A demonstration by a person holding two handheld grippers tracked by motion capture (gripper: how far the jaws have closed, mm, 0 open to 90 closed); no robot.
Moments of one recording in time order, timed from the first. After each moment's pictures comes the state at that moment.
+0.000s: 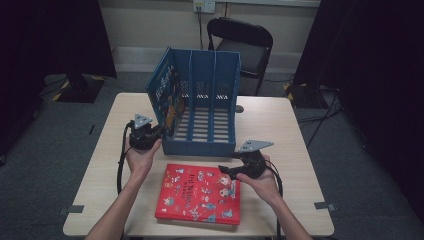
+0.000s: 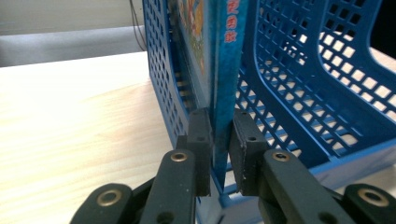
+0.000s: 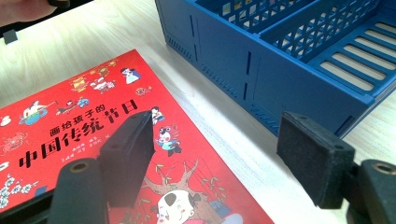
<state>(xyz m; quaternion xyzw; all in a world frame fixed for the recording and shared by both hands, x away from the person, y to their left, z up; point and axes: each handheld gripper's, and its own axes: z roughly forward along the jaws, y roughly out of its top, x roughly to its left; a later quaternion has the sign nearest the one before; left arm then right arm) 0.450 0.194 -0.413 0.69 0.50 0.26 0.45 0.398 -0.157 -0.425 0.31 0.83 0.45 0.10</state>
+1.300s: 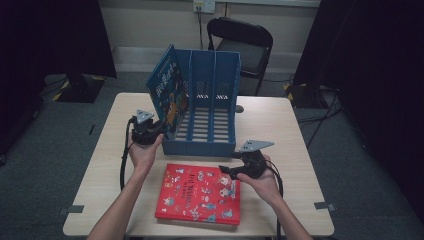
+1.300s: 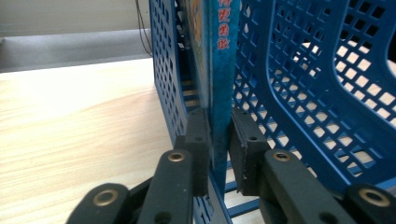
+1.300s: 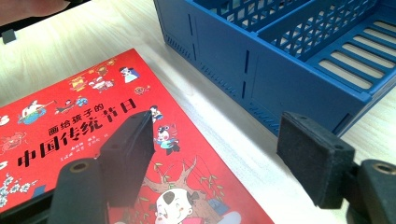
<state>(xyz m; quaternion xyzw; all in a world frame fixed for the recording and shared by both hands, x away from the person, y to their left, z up) 0.463 0.192 -0.413 0.68 0.51 0.26 0.46 0.399 -0.158 -0.425 0.31 0.83 0.45 0.10</state>
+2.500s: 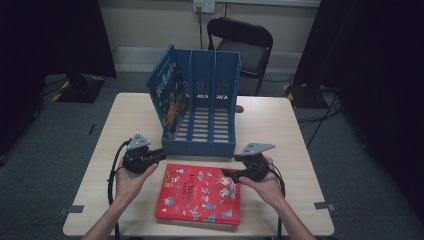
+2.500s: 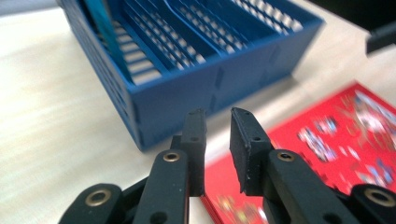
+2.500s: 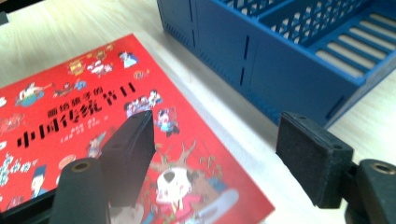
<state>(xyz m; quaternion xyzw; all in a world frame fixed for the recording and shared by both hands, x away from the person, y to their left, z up) 0.378 0.201 -0.420 0.78 0.41 0.15 0.45 0.389 -0.164 -0.425 0.31 0.84 0.43 0.11</state>
